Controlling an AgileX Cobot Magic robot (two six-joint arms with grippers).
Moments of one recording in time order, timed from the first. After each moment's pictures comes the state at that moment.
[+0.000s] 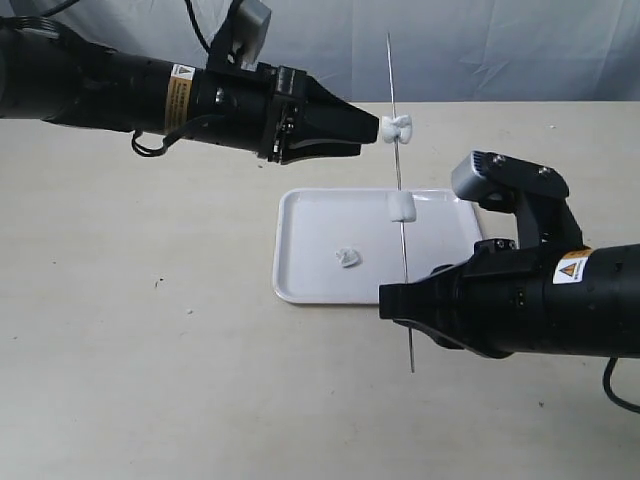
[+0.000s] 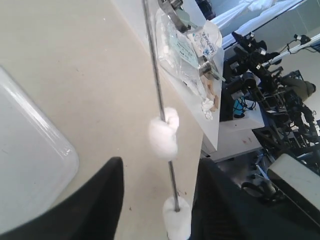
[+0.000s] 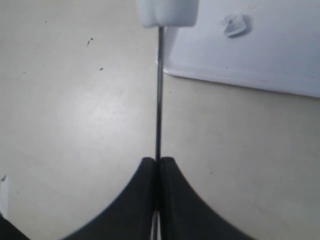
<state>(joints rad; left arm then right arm) -0.35 1.89 -1.22 1.55 -1.13 -1.98 0.71 1.17 -0.52 0.68 0.27 -0.07</state>
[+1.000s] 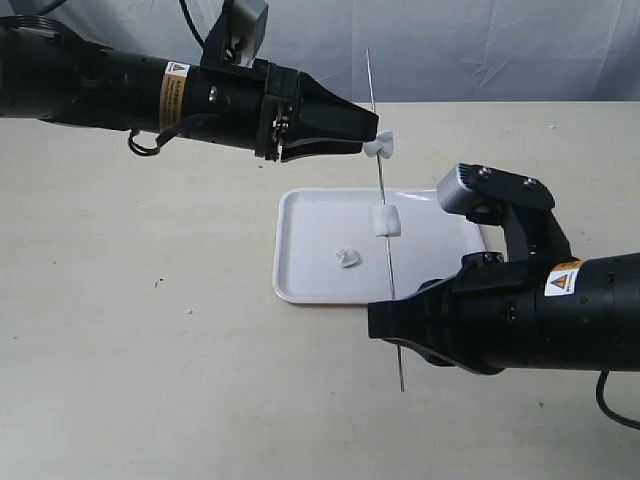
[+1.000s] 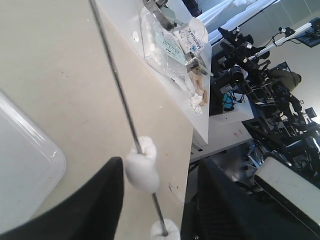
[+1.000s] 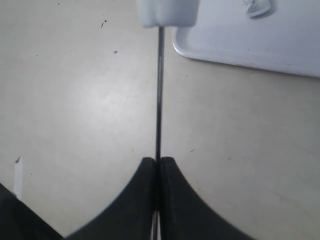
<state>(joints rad) -0.34 1.89 -1.22 1.54 -1.18 -1.94 0.75 1.17 -0.52 0.72 0.29 -0.09</state>
